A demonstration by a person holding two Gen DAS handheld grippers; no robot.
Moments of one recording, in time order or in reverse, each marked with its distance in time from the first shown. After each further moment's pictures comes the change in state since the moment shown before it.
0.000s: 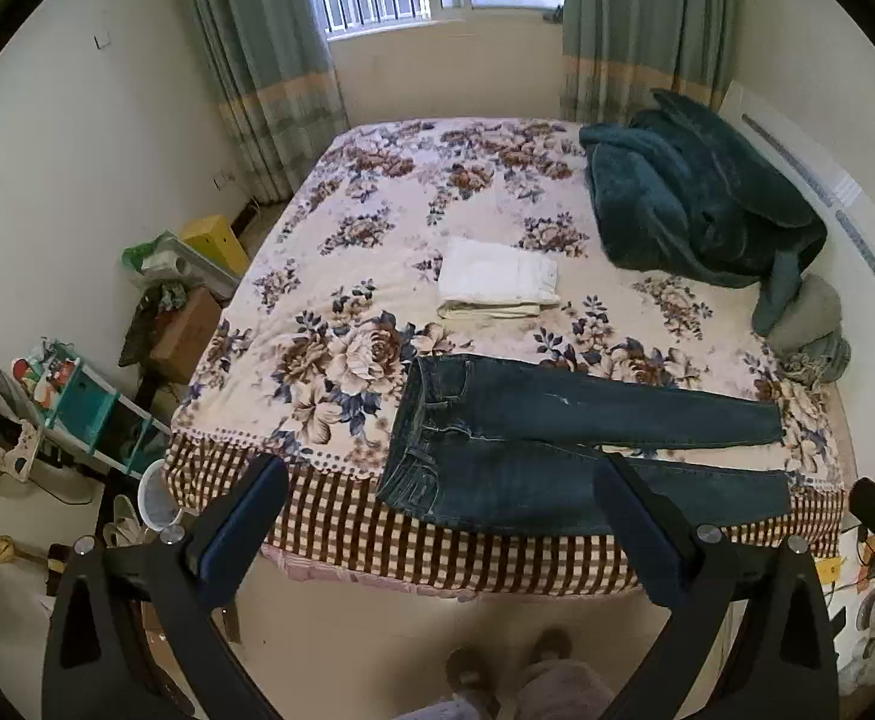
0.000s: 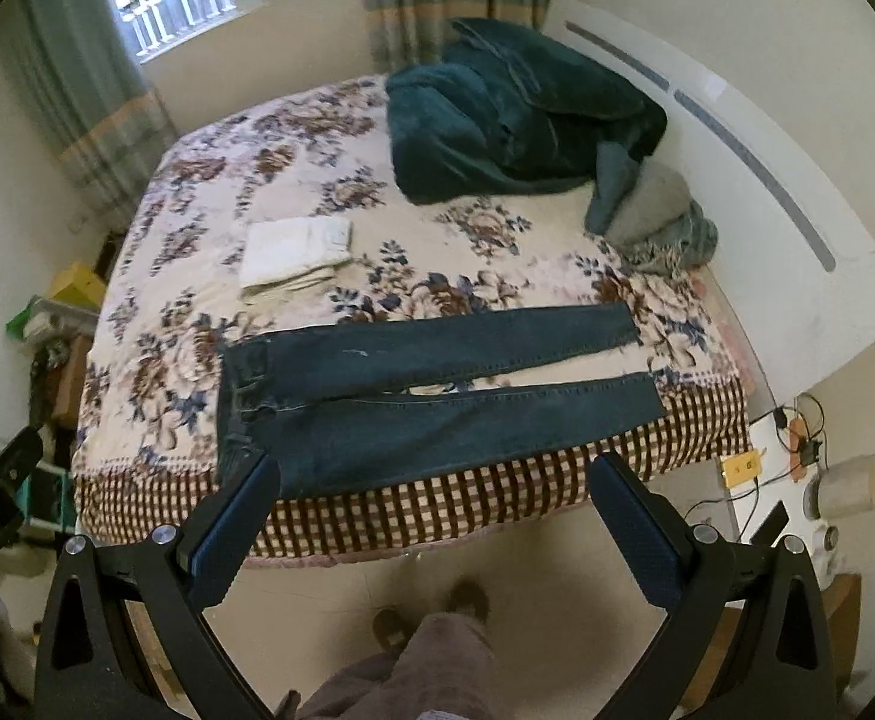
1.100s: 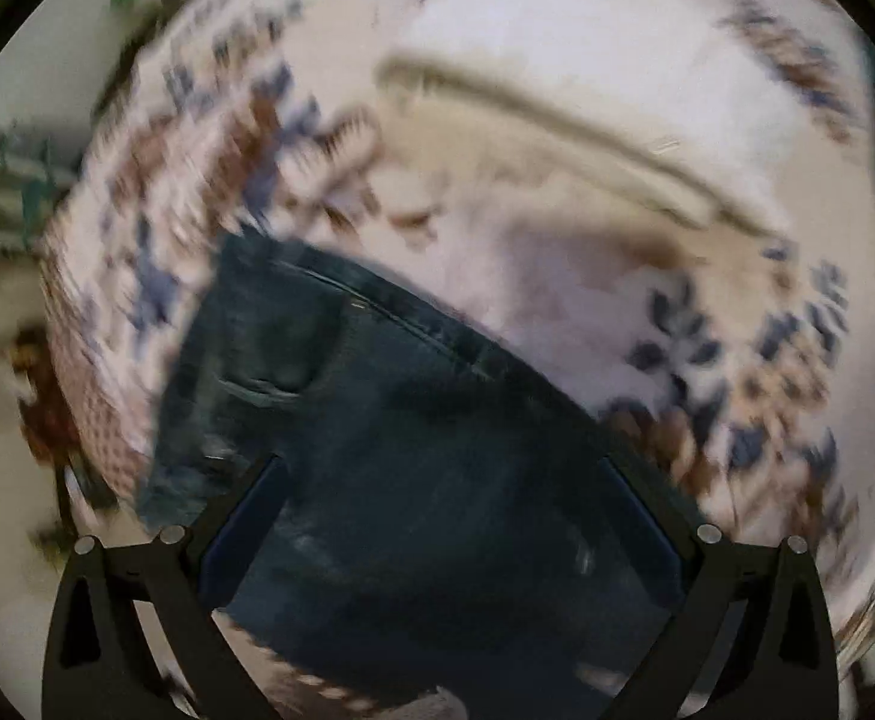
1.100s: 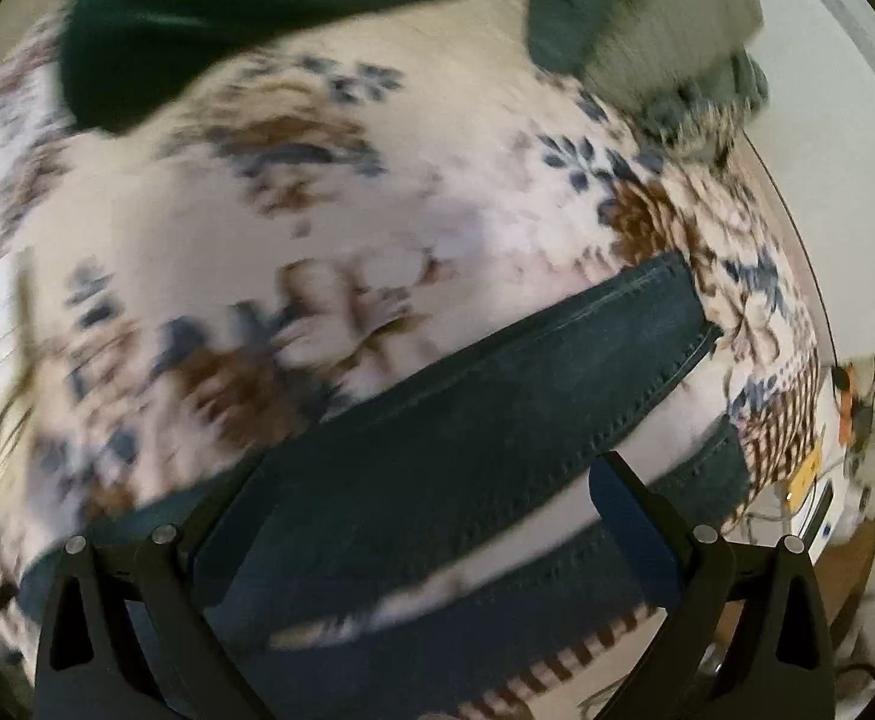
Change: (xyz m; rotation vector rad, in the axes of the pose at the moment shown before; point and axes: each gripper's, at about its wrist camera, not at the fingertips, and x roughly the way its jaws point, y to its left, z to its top) left arm 0.574 -0.102 0.079 -0.439 0.713 0.219; right arm 0.665 -0.152 0.237 0.339 0.403 -0.277
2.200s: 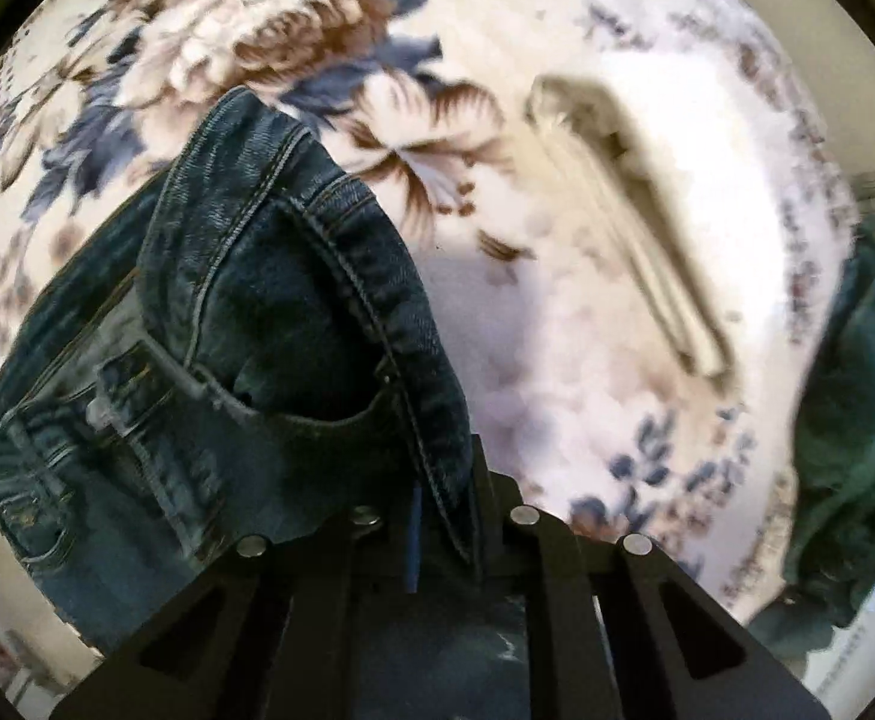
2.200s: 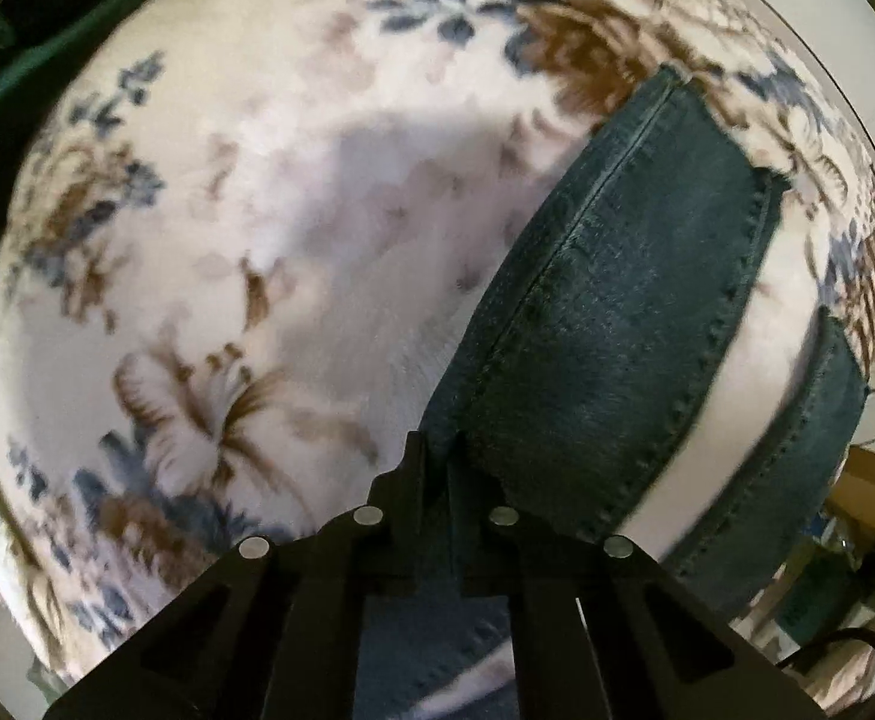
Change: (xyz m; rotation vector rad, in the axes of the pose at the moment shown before) left arm -0.089 0.095 -0.034 -0.355 -0.070 -0.493; right arm 0.062 -0.086 -0.031 0.295 0.103 0.186
